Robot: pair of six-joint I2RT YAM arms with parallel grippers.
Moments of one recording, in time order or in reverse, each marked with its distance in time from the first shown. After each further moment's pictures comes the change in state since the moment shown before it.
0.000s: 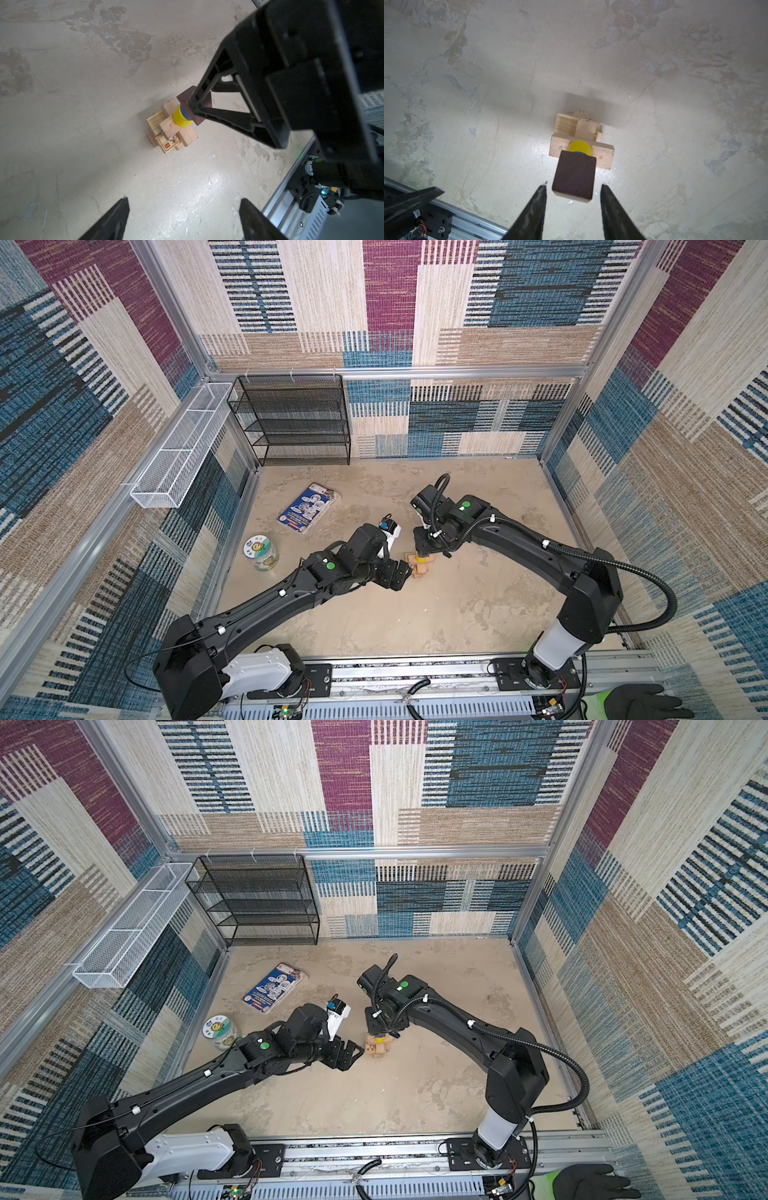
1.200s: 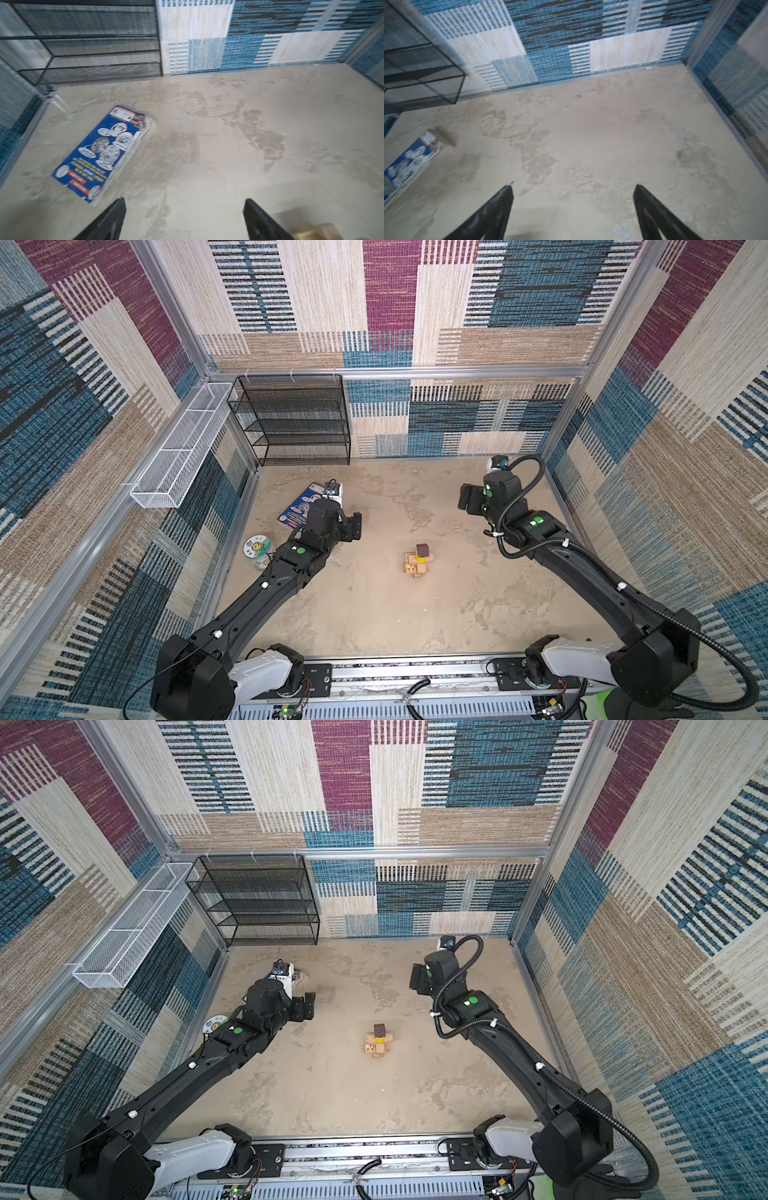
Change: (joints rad) left arm 0.431 -0.030 -0.074 0.301 -0.376 0.202; right arm -0.367 -0.447 -0.441 0.677 0.402 -0.153
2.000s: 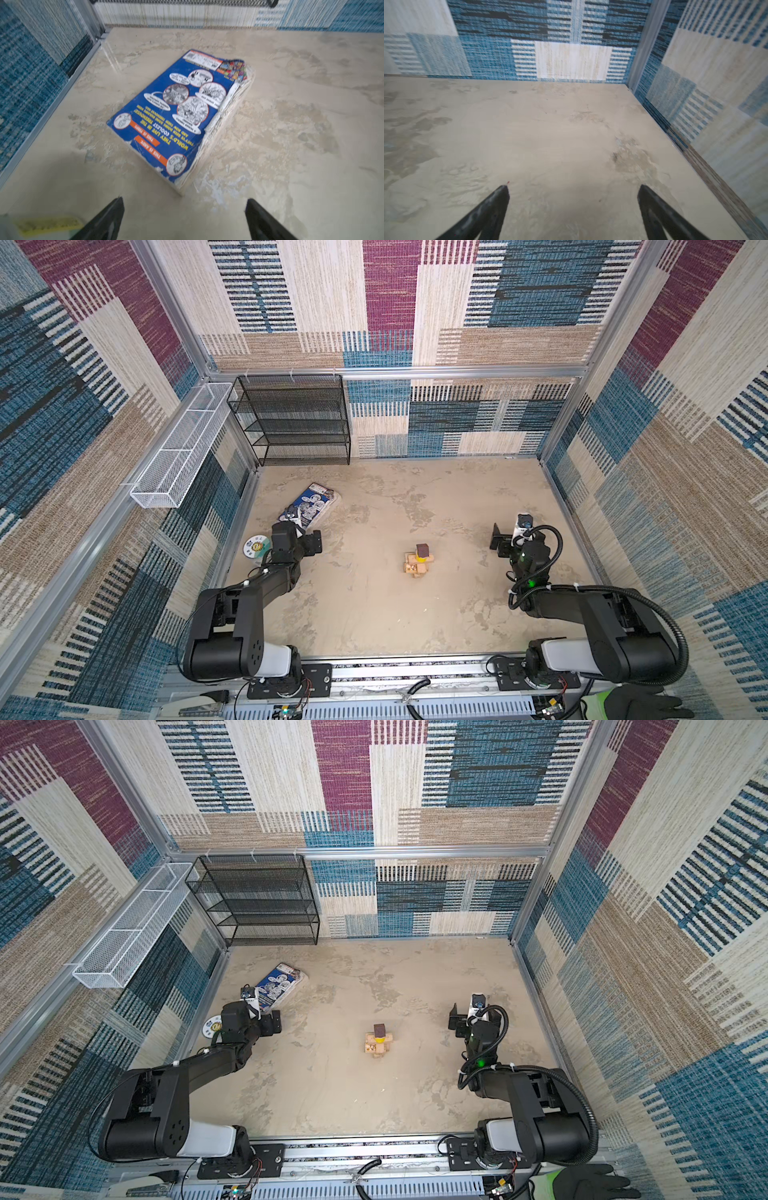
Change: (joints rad) left arm 0.440 0.246 -0.366 0.621 0.280 0.146; right arm -0.323 0.159 -0.836 1.351 -0.274 -0.426
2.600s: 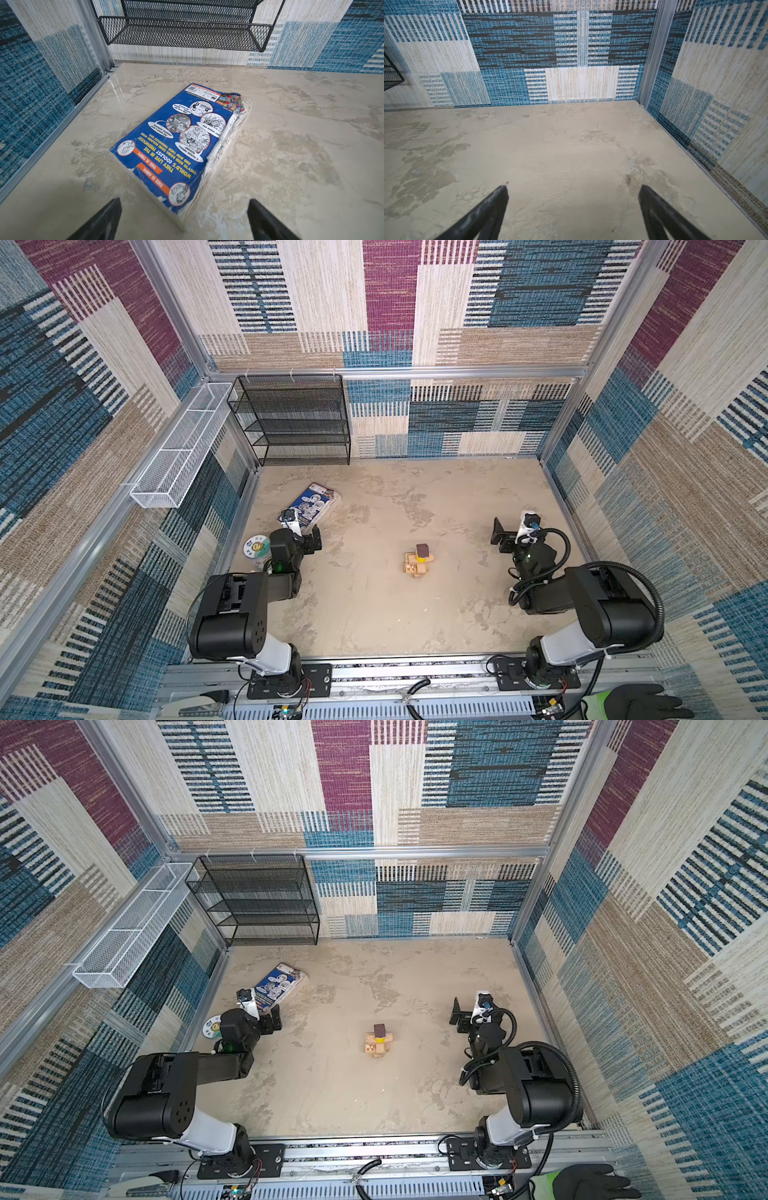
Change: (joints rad) left arm 0.007 0.103 -0.074 0.324 -0.034 -0.016; right arm -0.076 0.152 -0.013 0.257 -0.084 0.080
